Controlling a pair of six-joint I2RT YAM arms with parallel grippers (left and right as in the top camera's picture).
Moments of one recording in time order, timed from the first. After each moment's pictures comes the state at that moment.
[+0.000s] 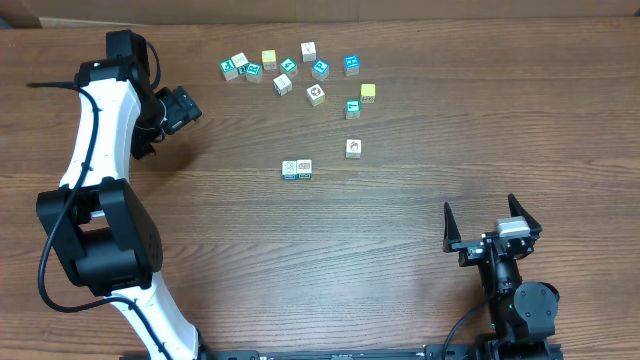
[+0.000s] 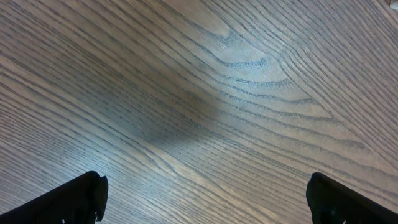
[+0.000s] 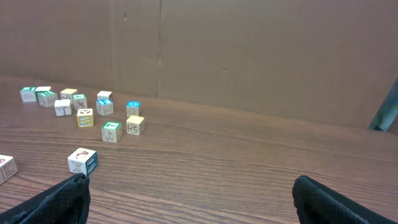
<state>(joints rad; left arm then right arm) 0.16 2.05 1.76 -1.09 0.02 -0.52 0.08 0.01 0.02 -0.04 -0.02 -0.12</state>
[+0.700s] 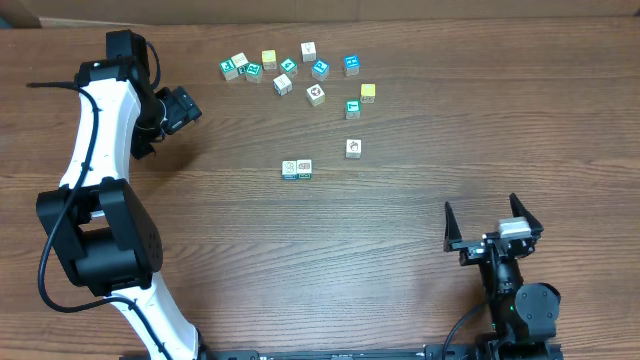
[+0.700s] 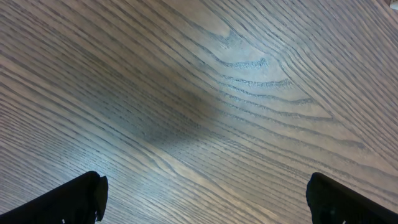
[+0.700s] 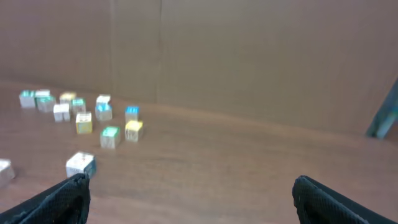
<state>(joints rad) 0.16 2.05 1.76 -1.09 0.02 -0.52 0.08 0.01 0.02 0.01 -0.02 -0.13</state>
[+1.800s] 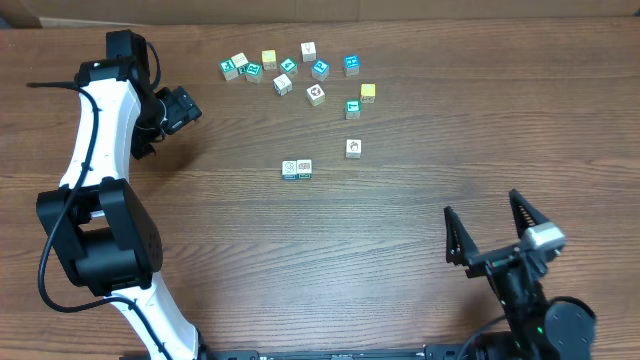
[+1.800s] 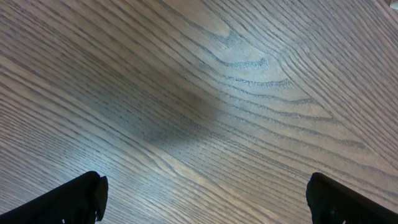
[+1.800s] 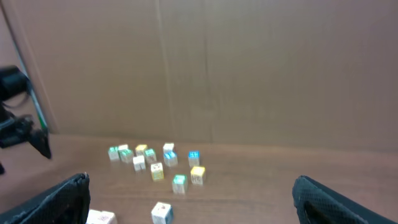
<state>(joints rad) 0.16 2.05 1.76 -1.09 0.02 -0.52 0.08 0.02 0.30 -0.17 -0.19 0.12</state>
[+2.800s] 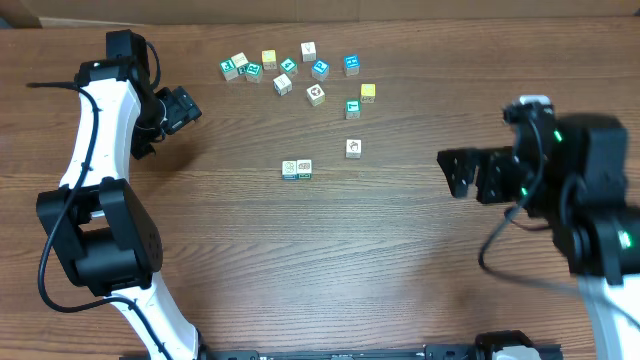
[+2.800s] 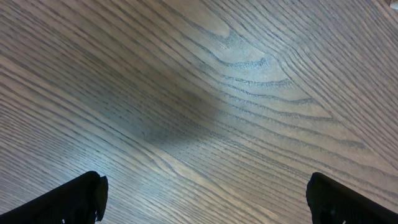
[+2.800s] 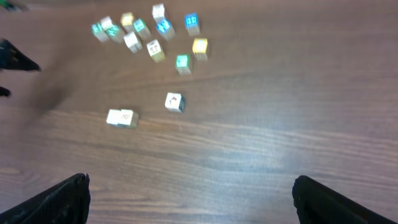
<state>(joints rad) 0.16 2.05 1.76 -1.09 0.02 -0.52 0.08 1.11 1.34 -1.06 -0.24 0.10</state>
